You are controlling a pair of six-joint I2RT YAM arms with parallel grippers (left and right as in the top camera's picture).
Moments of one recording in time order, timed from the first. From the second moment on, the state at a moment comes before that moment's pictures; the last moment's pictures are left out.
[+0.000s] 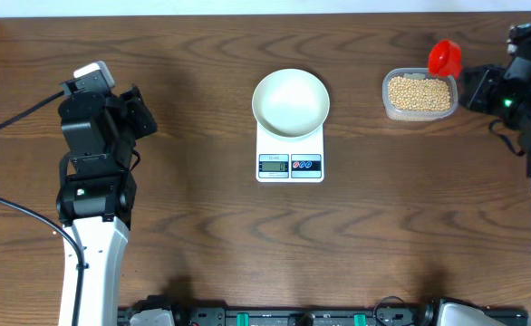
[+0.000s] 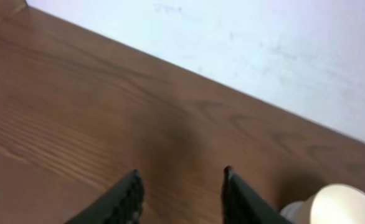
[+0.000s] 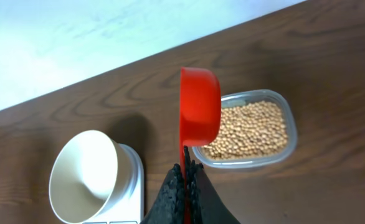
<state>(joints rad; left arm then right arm) 0.11 1.14 0.96 -0.28 -0.01 -0.30 -0.21 1.36 1.40 -0.71 -0.38 0.20</state>
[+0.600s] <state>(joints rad) 0.11 1.14 0.96 -0.33 0.02 -0.24 -0.29 1.38 1.45 -0.85 -0.34 0.18</state>
